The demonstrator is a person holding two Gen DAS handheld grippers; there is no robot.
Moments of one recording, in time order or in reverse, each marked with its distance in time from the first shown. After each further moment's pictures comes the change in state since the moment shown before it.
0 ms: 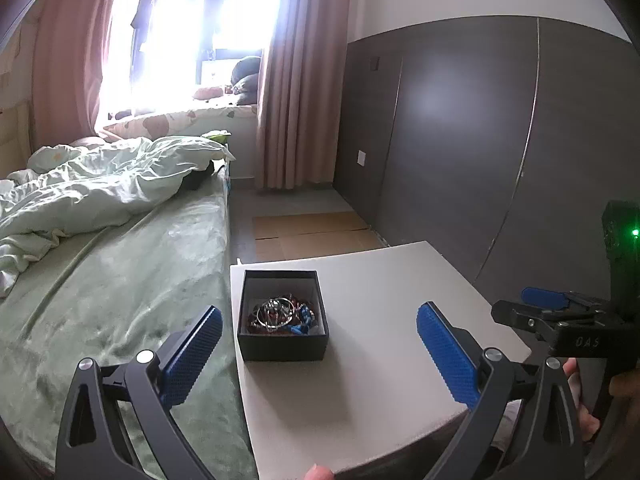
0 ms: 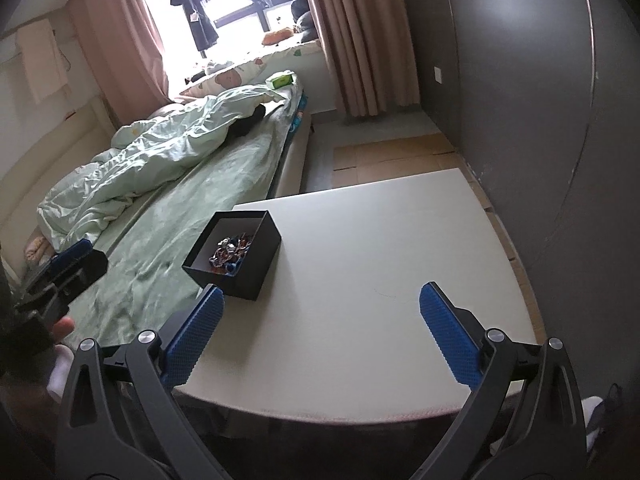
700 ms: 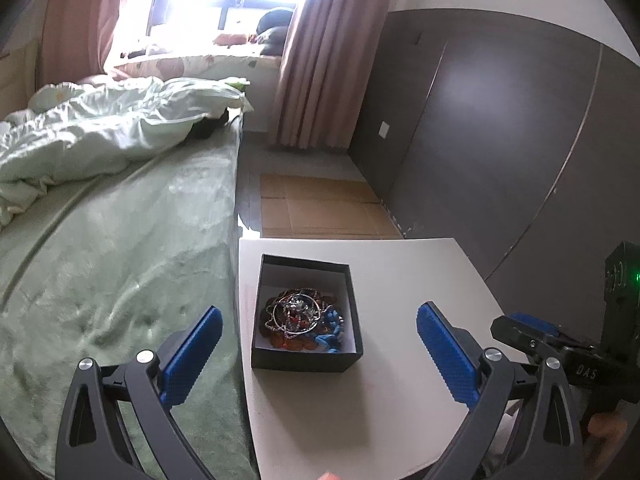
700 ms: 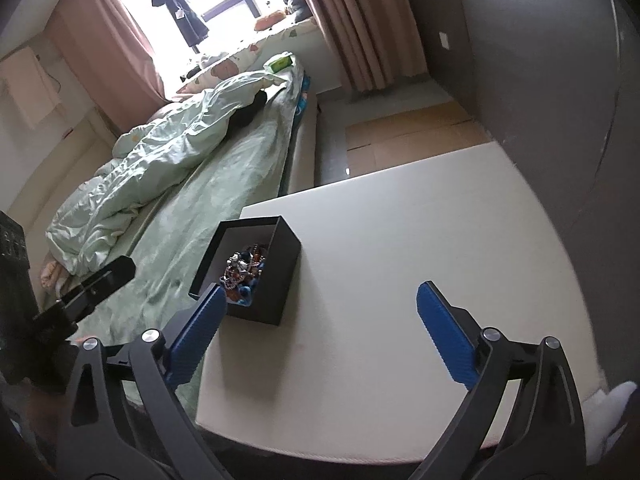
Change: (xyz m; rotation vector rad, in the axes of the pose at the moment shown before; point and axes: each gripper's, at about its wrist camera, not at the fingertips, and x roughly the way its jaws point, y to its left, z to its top) left arm 0.067 0.053 0.026 -0.140 0.145 -0.004; right arm 0.063 0.006 0.027 0.105 0.081 0.056
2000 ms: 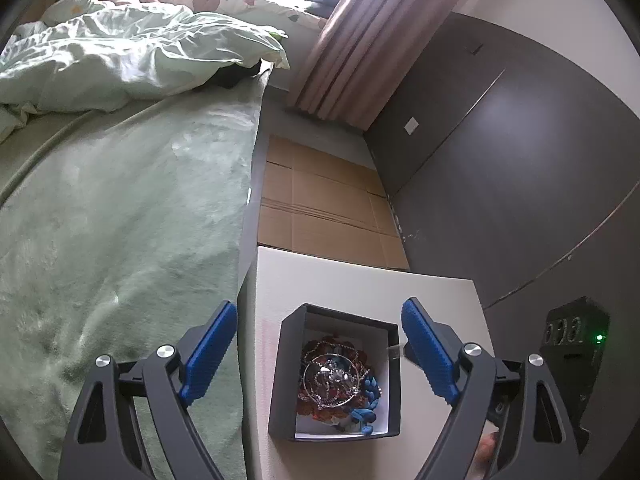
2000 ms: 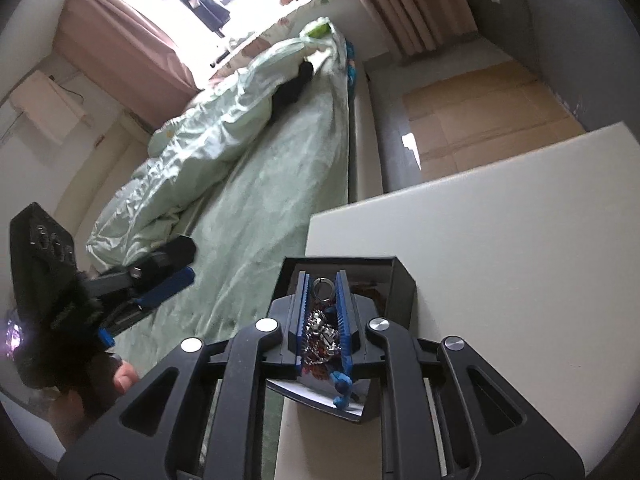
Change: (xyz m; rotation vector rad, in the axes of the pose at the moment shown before) left arm 0.086 0.091 0.059 -0.270 0.146 -0.084; right arm 0.129 0.054 0.051 0.087 0.143 0.224
